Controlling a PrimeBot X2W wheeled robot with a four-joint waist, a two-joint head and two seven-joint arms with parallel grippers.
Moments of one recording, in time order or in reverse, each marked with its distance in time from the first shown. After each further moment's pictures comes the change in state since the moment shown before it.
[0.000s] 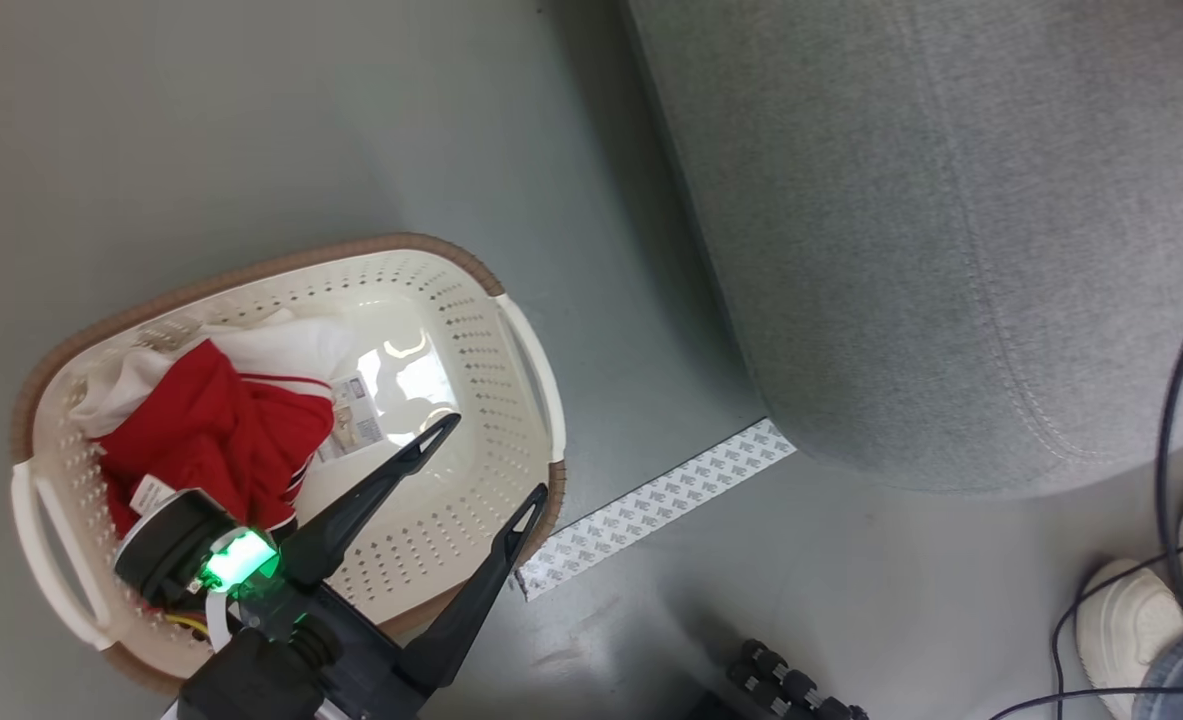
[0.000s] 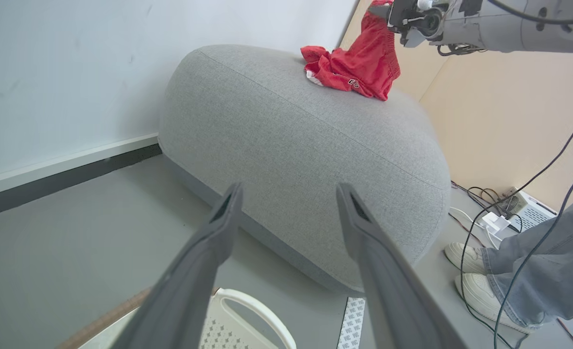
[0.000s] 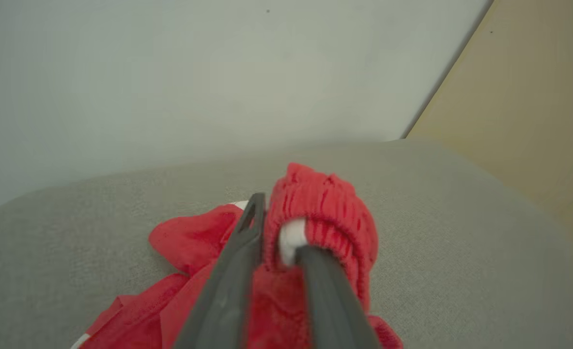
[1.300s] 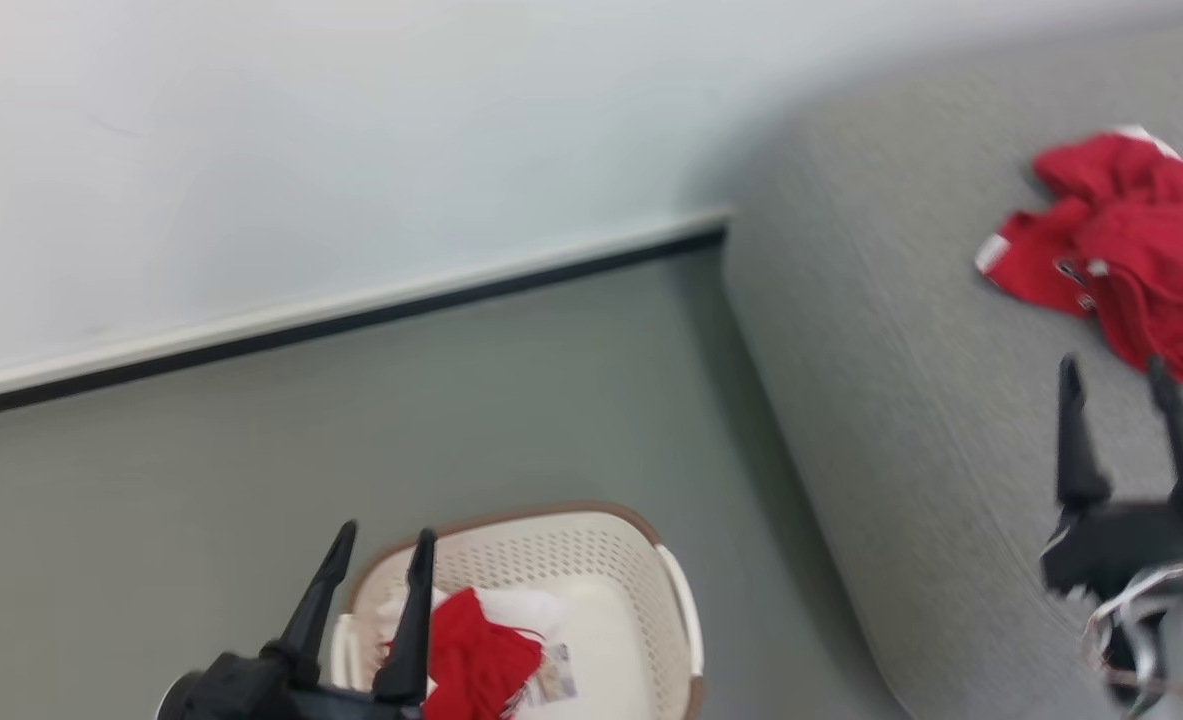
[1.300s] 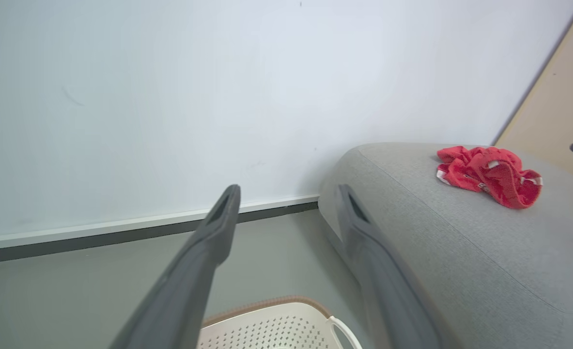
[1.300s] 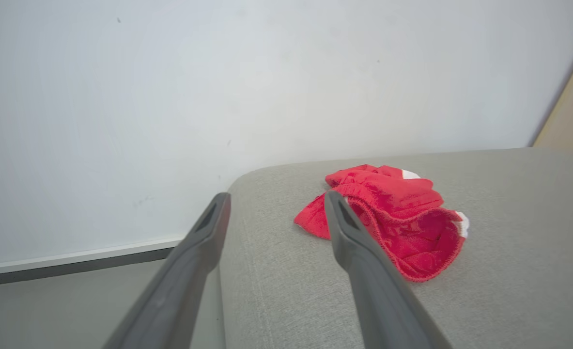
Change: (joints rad) left arm 0.195 -0.385 0.267 0.463 -0.066 0.016 -0.111; right arm 0.954 0.188 0.105 -0.532 -0.043 0.000 -0.031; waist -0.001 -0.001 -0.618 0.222
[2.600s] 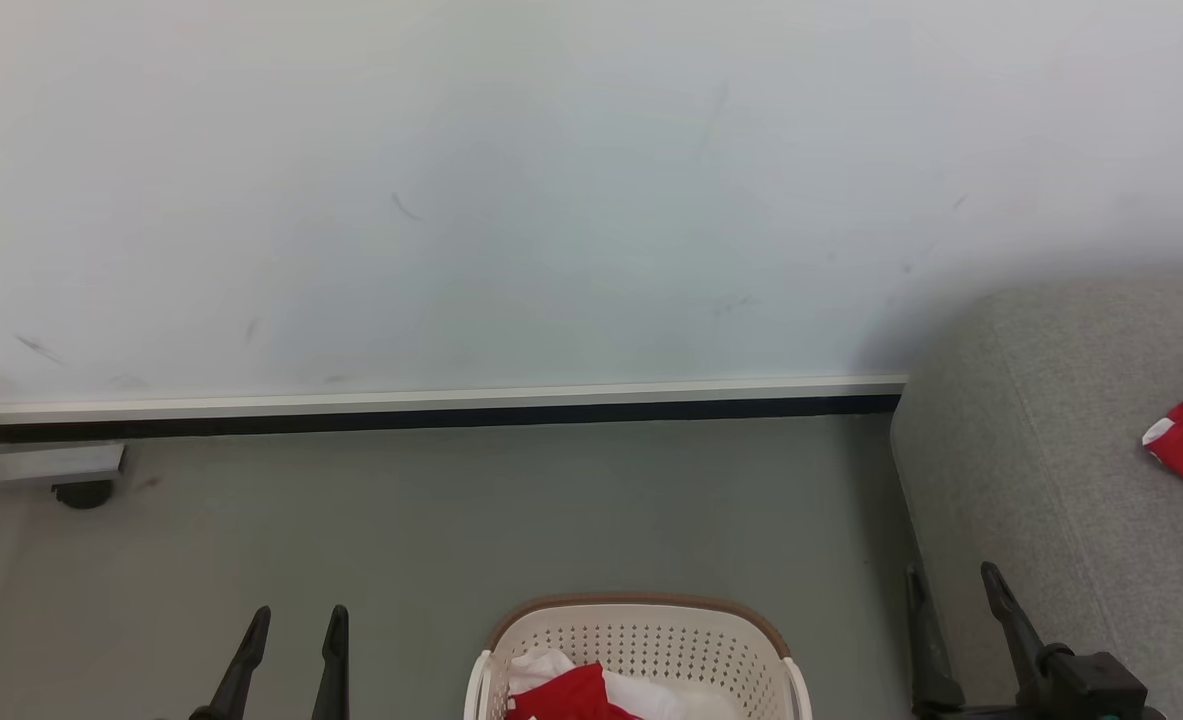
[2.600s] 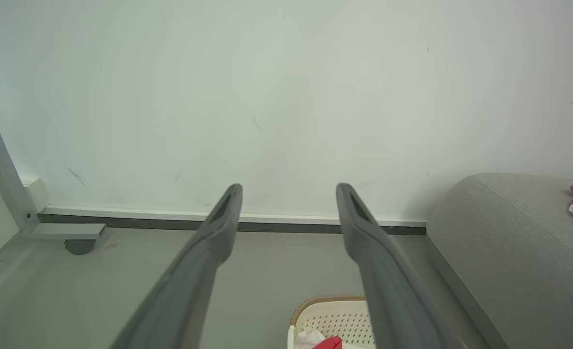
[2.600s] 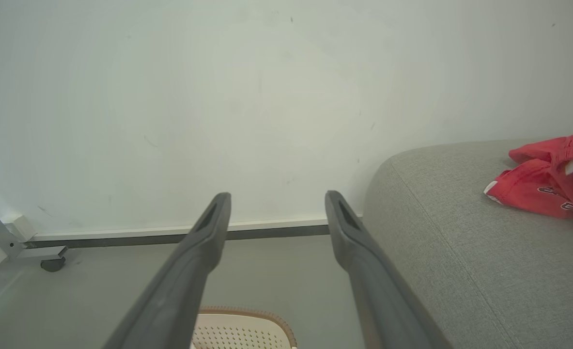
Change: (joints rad) left arm 0.095 -0.046 0.233 0.117 0.117 -0.085 -0.002; right arm 0.363 0.252 0.067 -0.161 -0.071 0.000 -0.035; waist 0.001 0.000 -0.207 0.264
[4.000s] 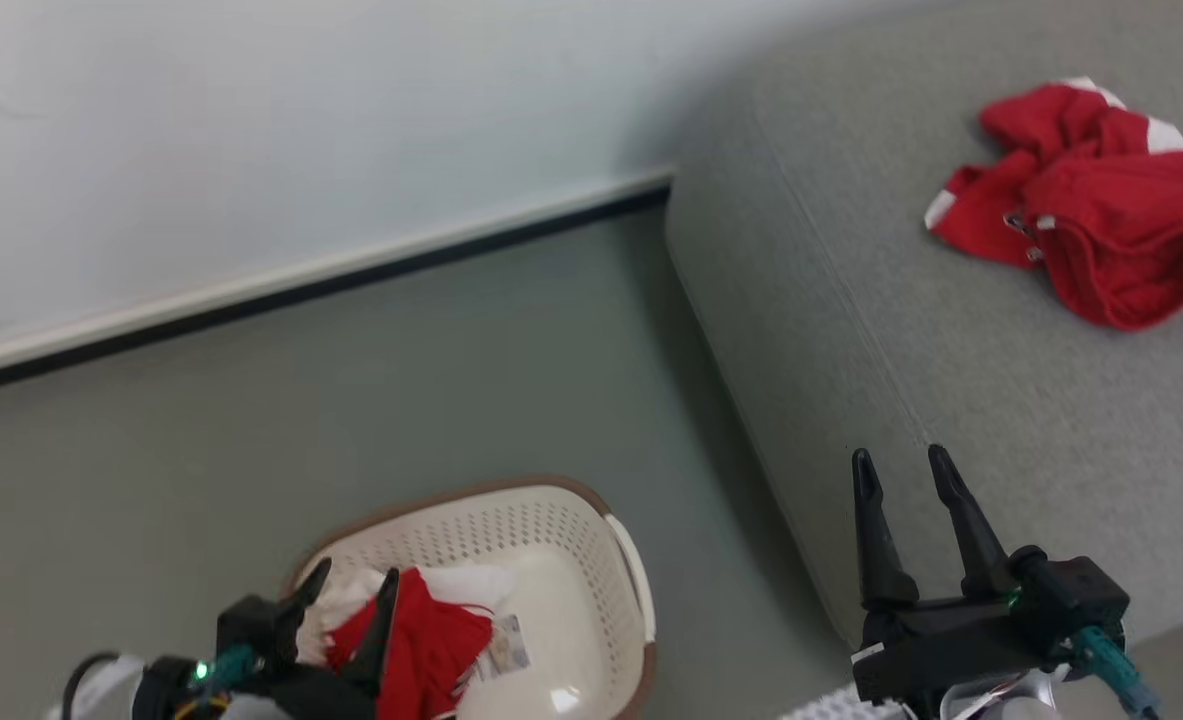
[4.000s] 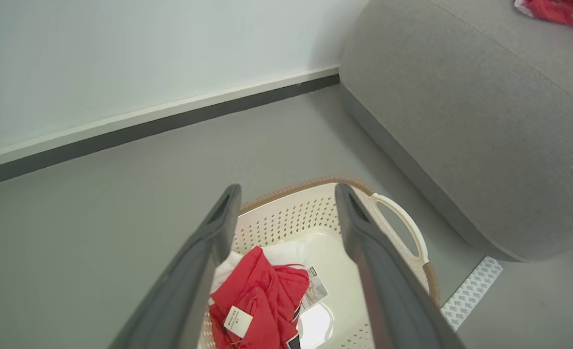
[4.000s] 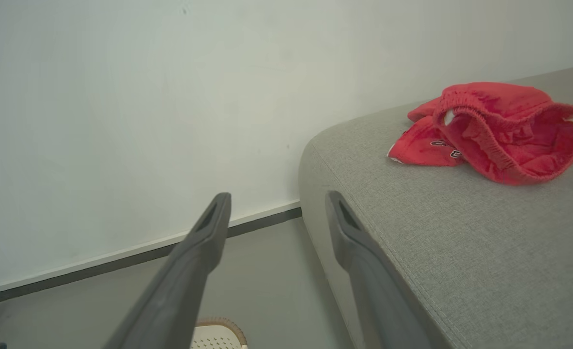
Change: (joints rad) left arm -0.333 0.044 -0.151 0.495 0.034 -0.036 0.011; right arm -0.149 -0.002 0.109 -0.038 0.107 0.000 -0.020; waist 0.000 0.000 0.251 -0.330
